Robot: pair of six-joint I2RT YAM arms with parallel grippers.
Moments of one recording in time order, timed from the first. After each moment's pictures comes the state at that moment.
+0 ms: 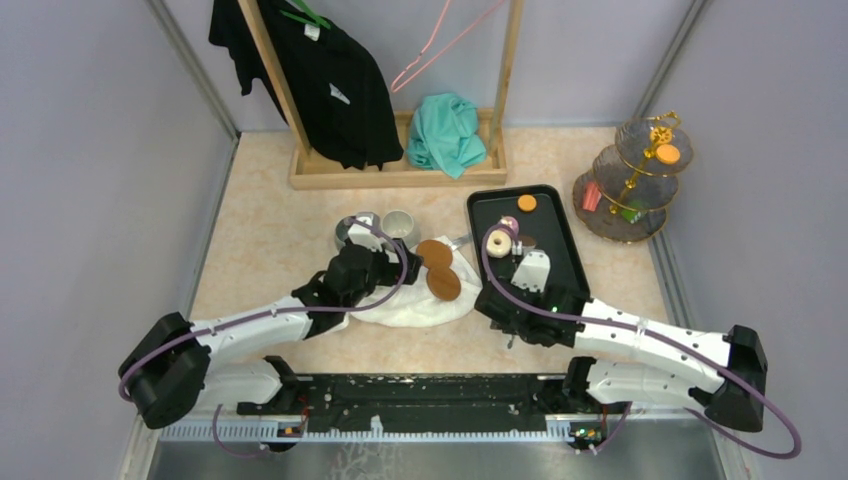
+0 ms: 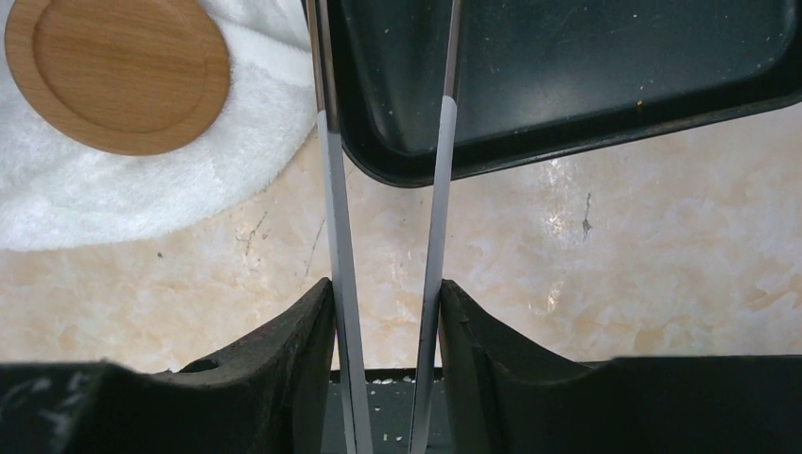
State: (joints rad) left arm -0.84 1.19 0.50 0.35 -0.31 -0.60; right arm 1.13 0.96 0.77 -1.00 0.58 1.17
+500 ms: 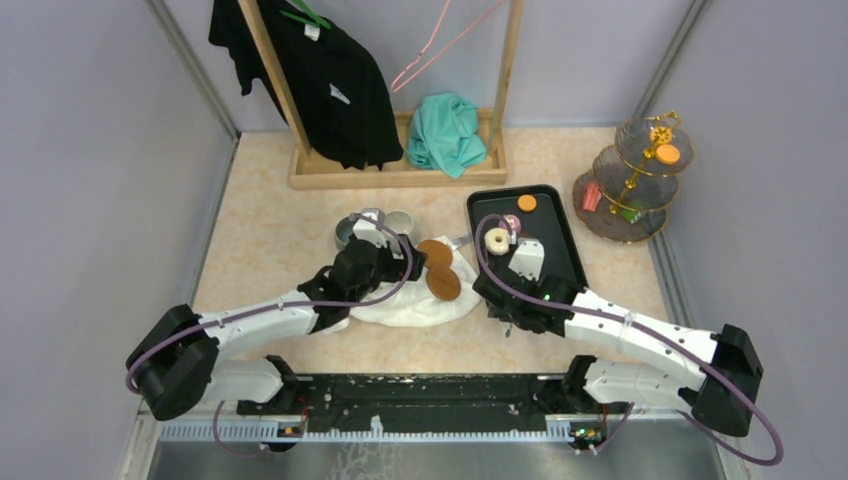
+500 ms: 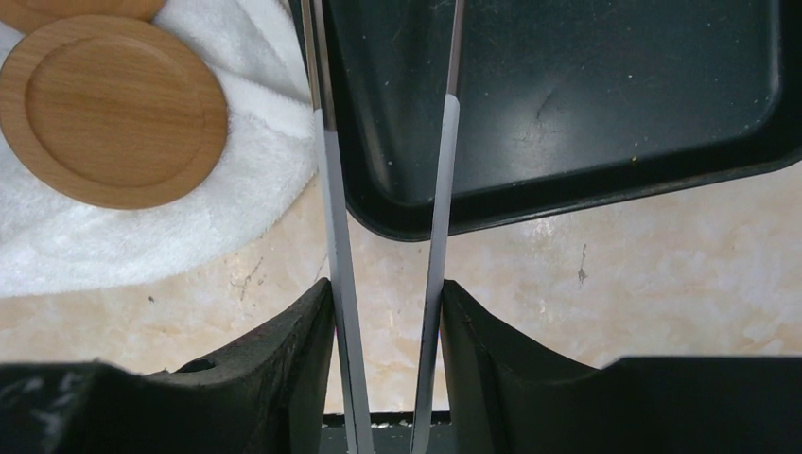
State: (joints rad) left arm -0.84 1.25 0.54 0.35 -0.31 -0.60; right arm 1.01 1.02 0.76 -0.88 0.55 1.01
